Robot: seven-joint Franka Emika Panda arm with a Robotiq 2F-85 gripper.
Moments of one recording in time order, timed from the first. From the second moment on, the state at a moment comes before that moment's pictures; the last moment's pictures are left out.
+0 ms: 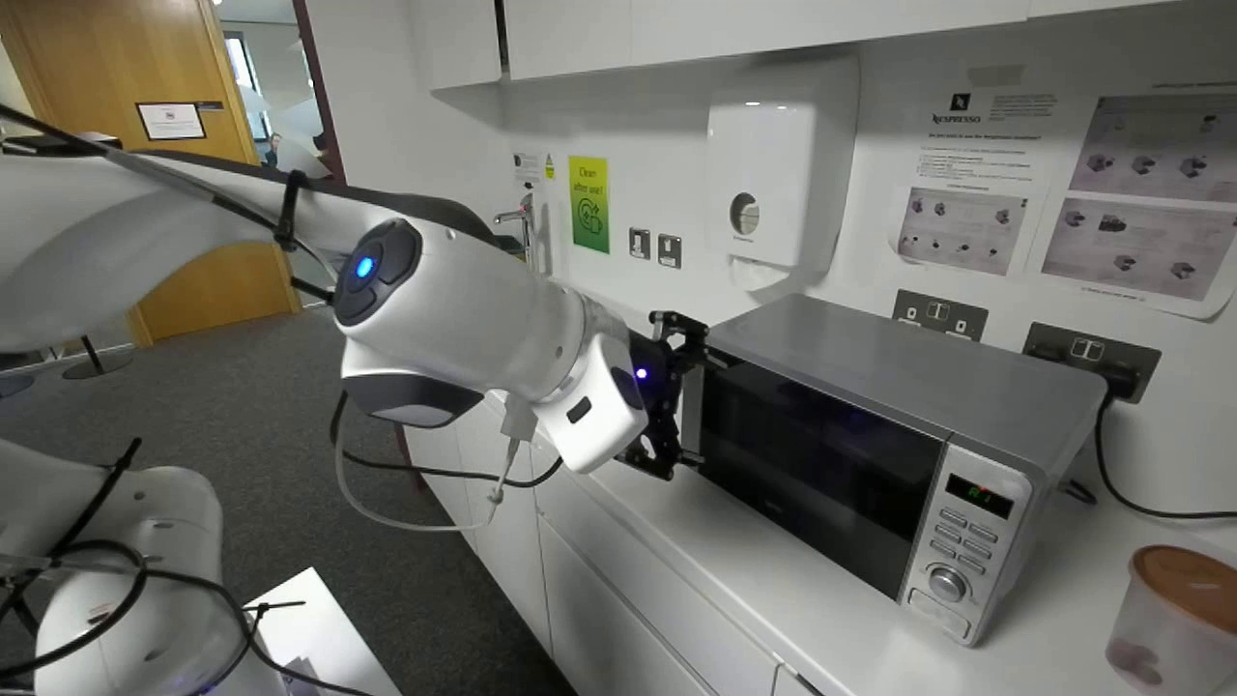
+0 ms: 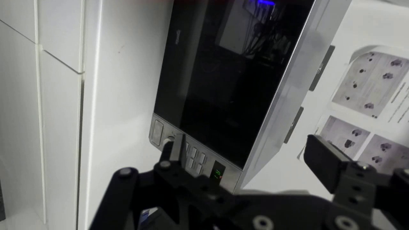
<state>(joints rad) -0.24 -0.60 -0.44 -2.59 0.52 2.88 0.34</state>
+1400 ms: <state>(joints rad) -0.07 -0.38 -0.59 -2.48 0.63 2.95 0.34</state>
